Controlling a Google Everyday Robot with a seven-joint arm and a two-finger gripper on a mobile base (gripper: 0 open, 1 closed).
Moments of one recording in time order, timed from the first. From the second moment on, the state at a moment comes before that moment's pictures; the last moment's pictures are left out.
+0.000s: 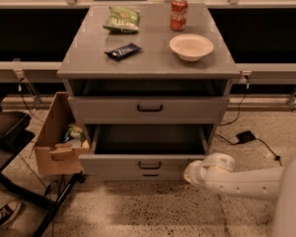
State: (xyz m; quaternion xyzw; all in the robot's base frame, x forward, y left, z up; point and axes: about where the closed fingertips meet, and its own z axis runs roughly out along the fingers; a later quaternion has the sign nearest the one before) arm 0.584 -0.193 0.381 -0.61 0.75 -0.07 0.26
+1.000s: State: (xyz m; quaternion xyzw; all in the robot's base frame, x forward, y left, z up) arm 0.673 -0.176 0.394 -0.62 0.73 -0.09 0.28
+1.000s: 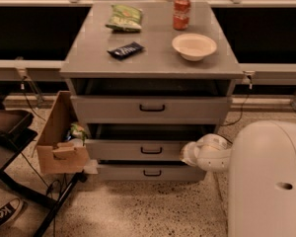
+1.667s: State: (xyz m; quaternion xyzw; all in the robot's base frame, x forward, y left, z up) arm 0.673 -0.176 0.394 -0.62 0.73 -0.09 0.28
